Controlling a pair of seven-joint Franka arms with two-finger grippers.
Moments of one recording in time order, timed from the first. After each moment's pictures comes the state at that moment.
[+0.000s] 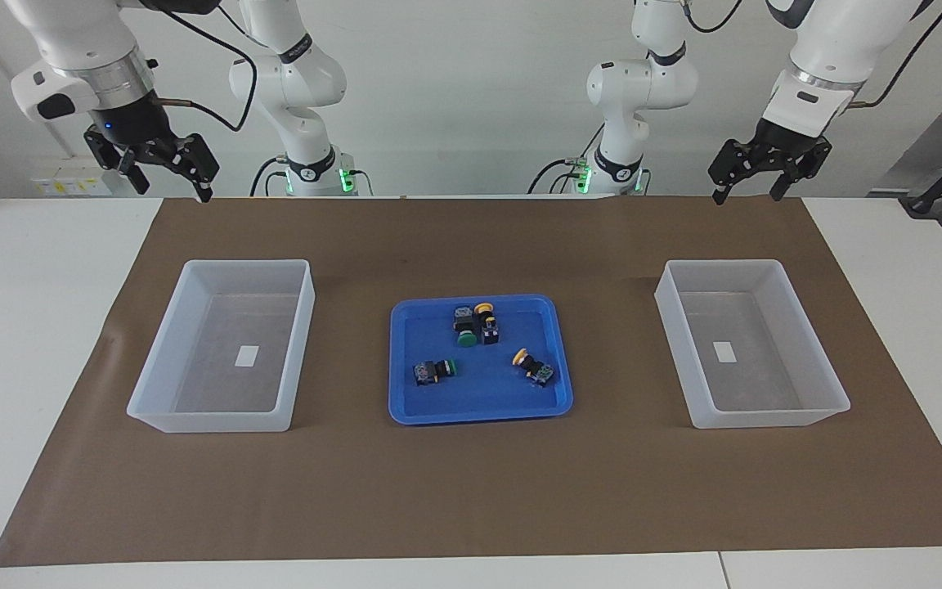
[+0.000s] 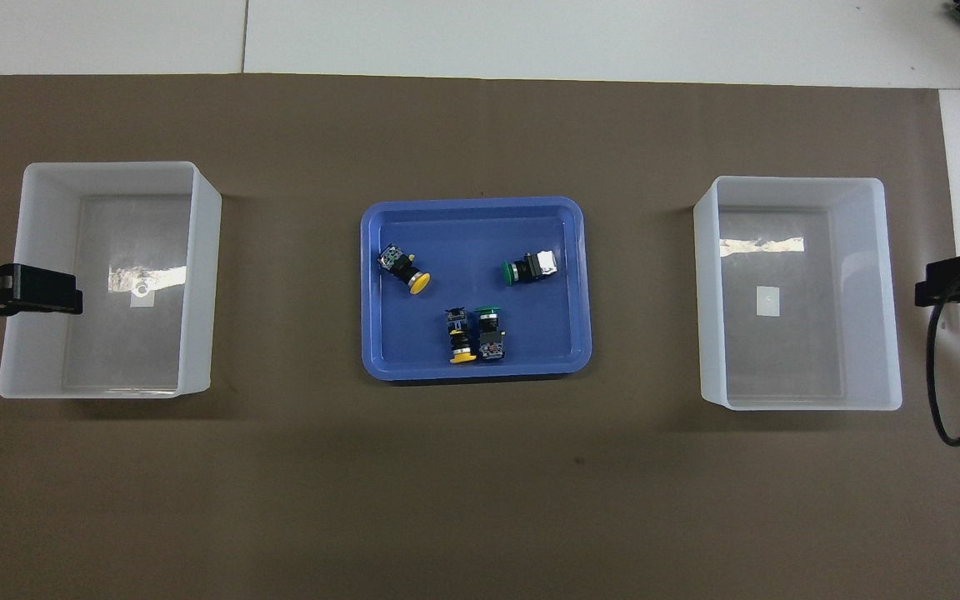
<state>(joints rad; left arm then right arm) -0.06 -0.13 -0.02 -1.66 0.00 1.58 -0.10 0.00 -0.09 -0.04 -1.61 -0.04 1.51 0.12</state>
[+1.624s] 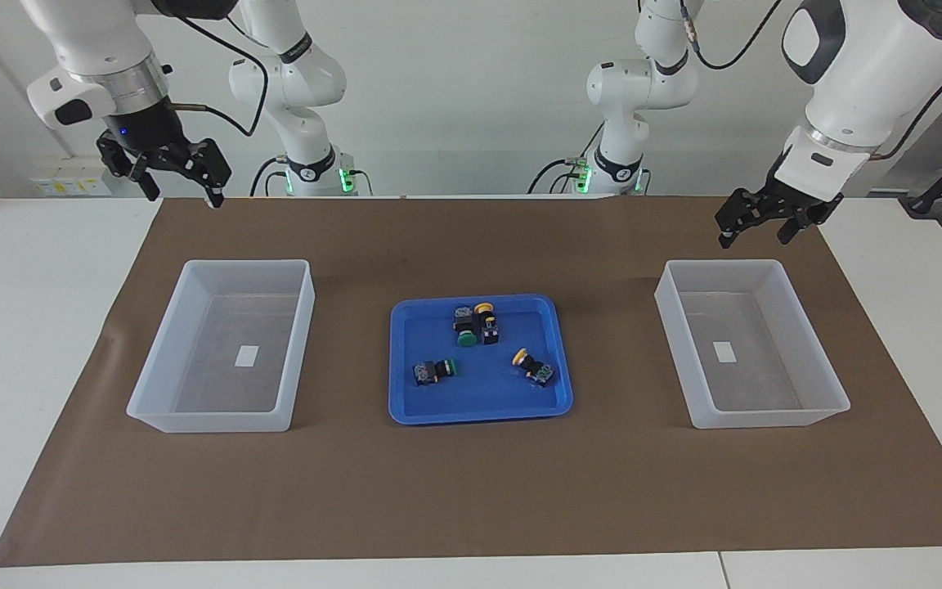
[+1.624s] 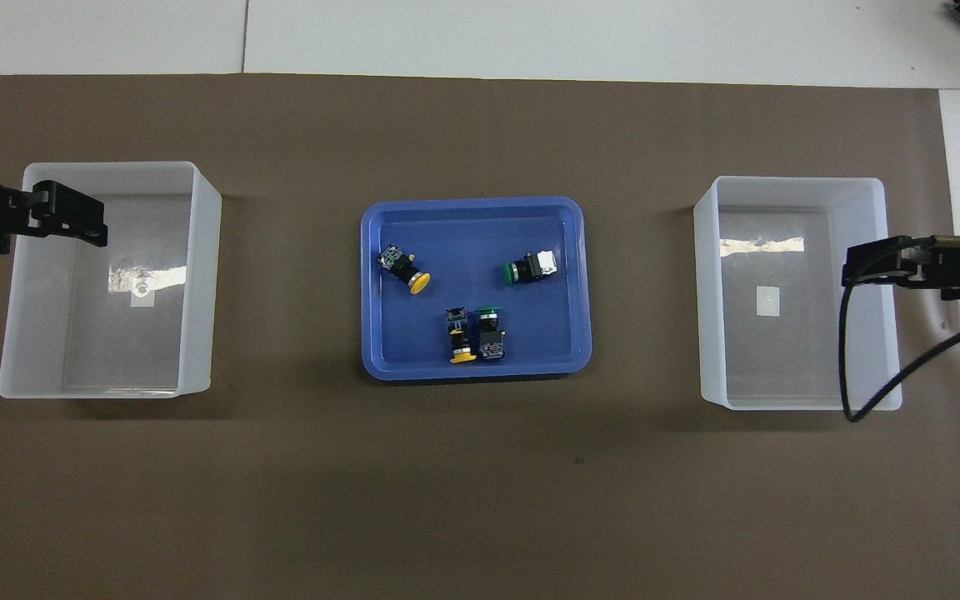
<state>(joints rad) -0.06 0.10 -0.02 -1.46 0.00 1.55 -0.10 0.13 -0.08 -0.03 -1.71 -0.04 1.70 0.28</state>
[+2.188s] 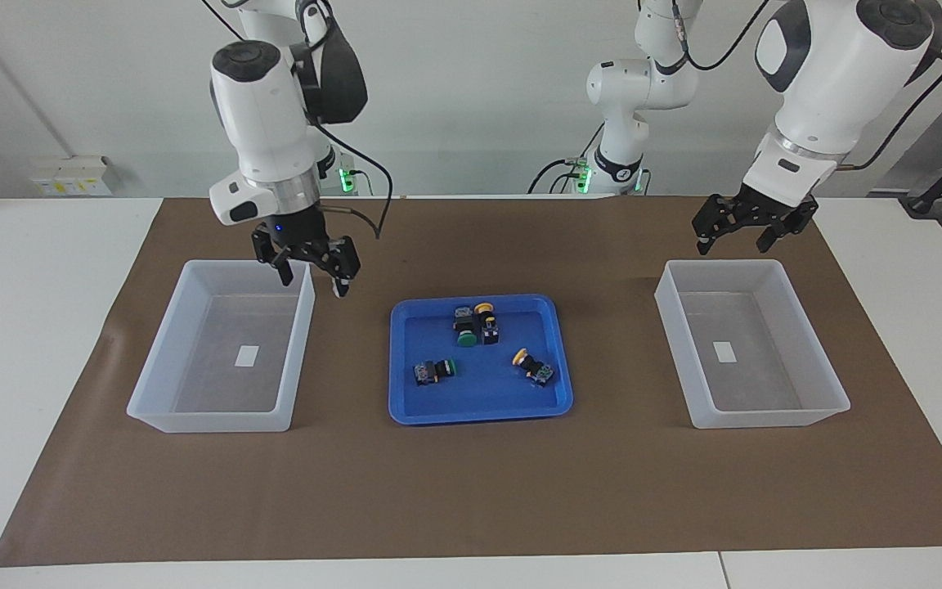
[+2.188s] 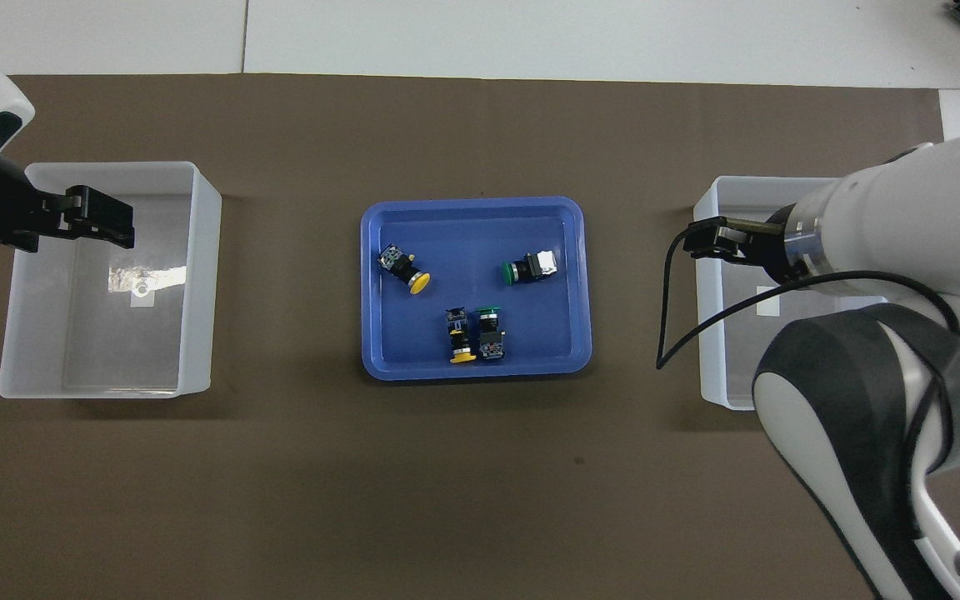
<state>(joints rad) -0.10 0.08 -0.04 -1.53 0.00 1.62 -0.10 0.32 0.11 -0.03 -1.80 -0.04 2.11 0.65</state>
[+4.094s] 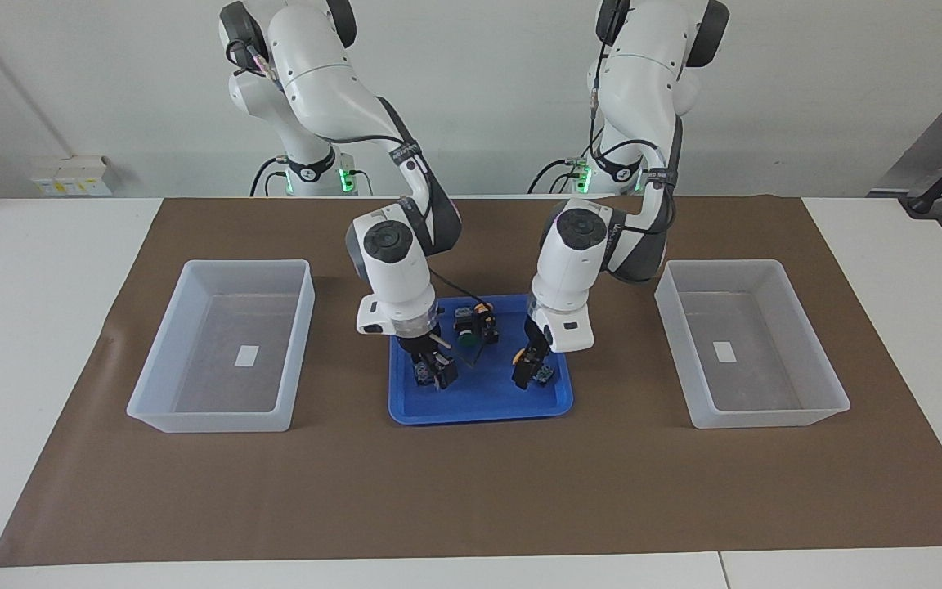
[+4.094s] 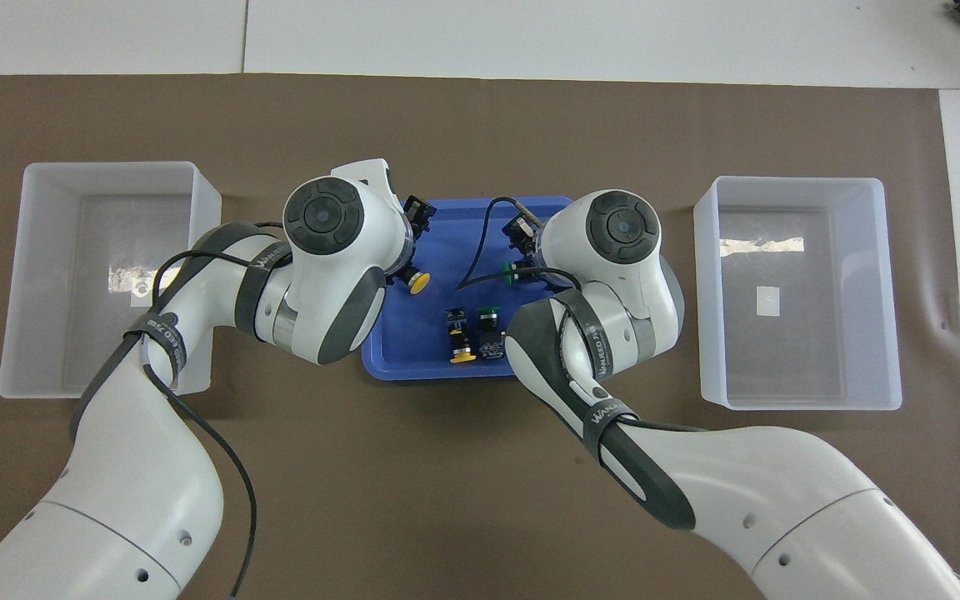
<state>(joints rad) -0.48 0.47 -0.05 -1.81 -0.01 2.44 -1.44 0.44 0.52 0.00 -1.74 0.10 2.41 1.22</state>
